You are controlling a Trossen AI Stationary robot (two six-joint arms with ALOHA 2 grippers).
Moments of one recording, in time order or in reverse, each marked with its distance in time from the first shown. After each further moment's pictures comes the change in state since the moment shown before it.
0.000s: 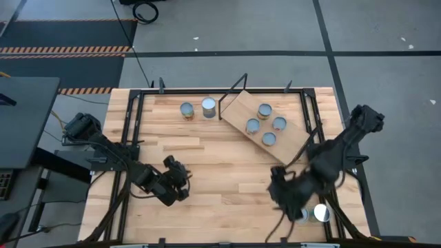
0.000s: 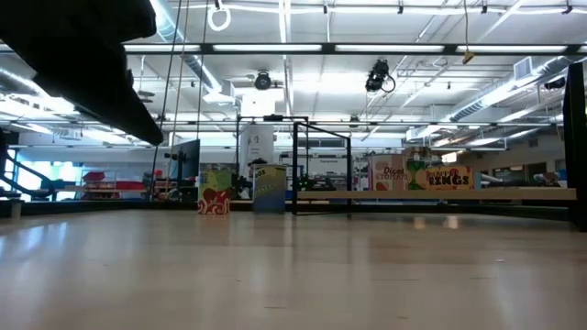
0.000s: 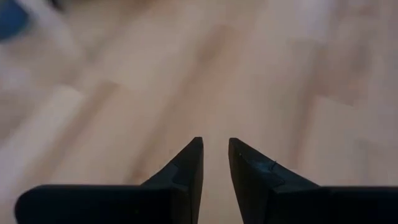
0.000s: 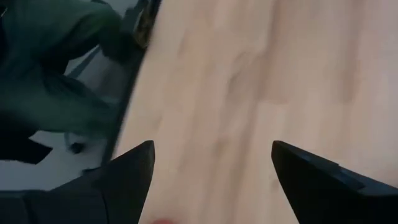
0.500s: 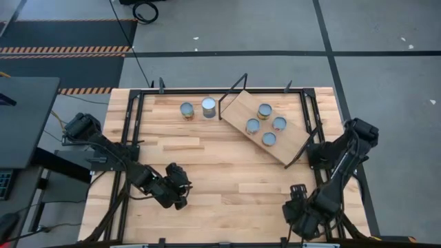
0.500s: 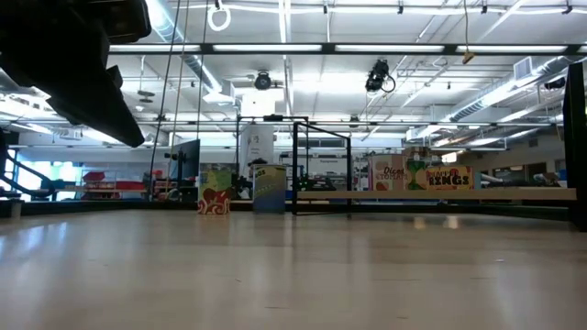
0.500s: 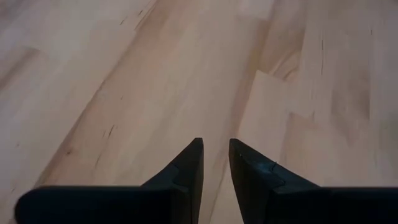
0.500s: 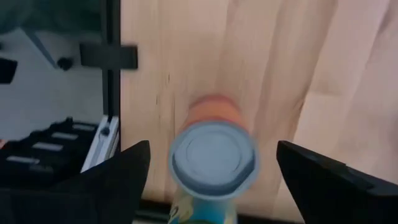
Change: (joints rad) left arm -0.013 0.000 0.000 0.084 0.172 -0.039; right arm 0.207 0.208 -0.001 -0.223 -0.228 0.356
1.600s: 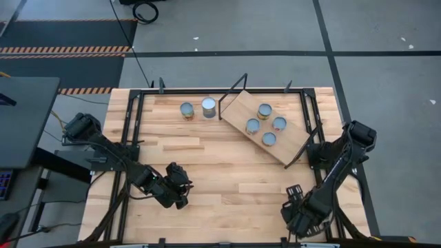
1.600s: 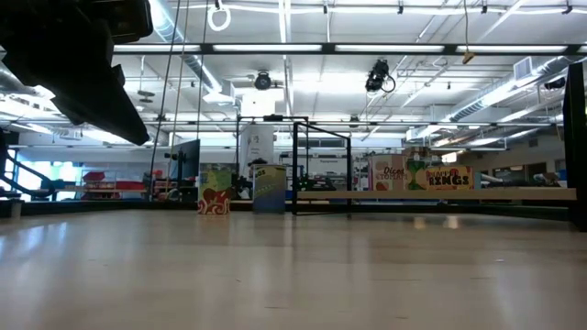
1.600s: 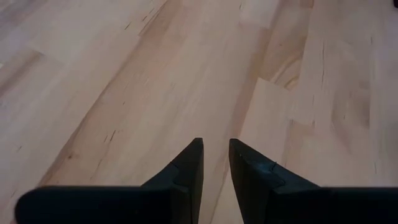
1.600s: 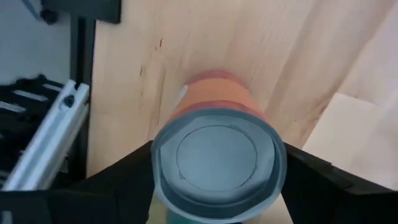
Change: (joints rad) left arm 0.002 0.000 0.000 0.010 -0.017 -0.009; right arm -0.032 0.032 -0.116 0.088 -0.074 -0.175
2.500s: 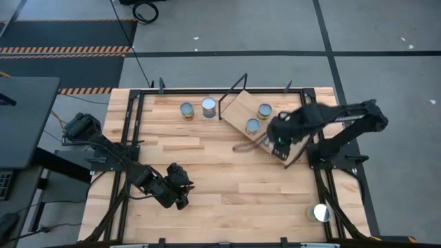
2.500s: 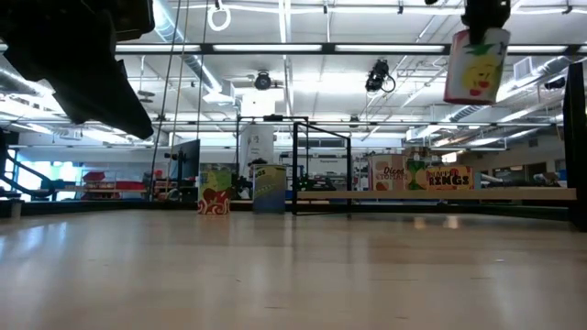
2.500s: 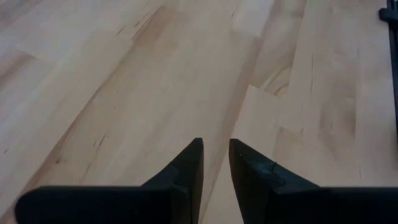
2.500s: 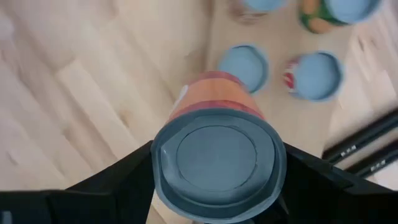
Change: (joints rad) left arm 0.000 0.000 0.000 0.035 0.001 -0.010; right arm -0.781 -0.314 0.314 -0.542 0.270 0.042
